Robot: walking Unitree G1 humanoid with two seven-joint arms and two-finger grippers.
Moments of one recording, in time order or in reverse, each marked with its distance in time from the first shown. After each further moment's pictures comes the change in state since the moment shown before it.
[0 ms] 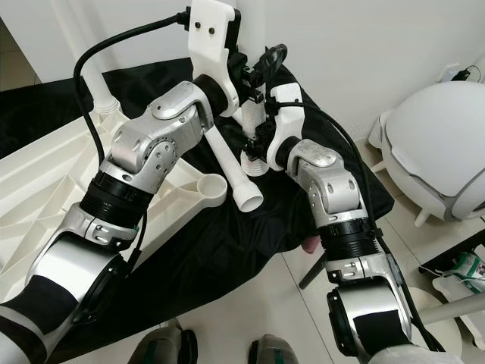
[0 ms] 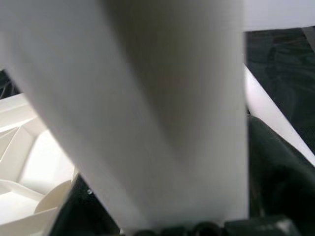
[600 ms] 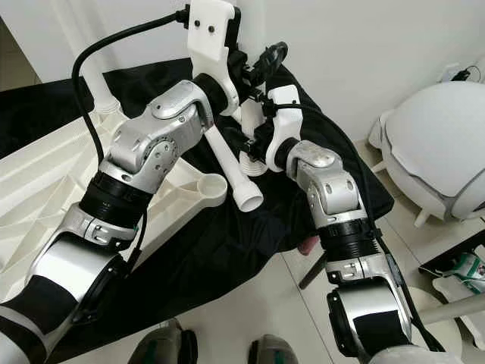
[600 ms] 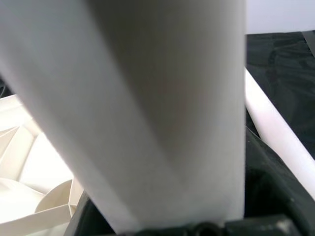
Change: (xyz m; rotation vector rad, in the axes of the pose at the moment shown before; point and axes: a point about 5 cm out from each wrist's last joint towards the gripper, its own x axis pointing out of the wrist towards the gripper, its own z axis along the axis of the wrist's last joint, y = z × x) left arm 0.000 -0.004 0.003 0.000 -0.015 -0.014; right arm 0.000 0.001 0.002 -0.013 -0.005 0.003
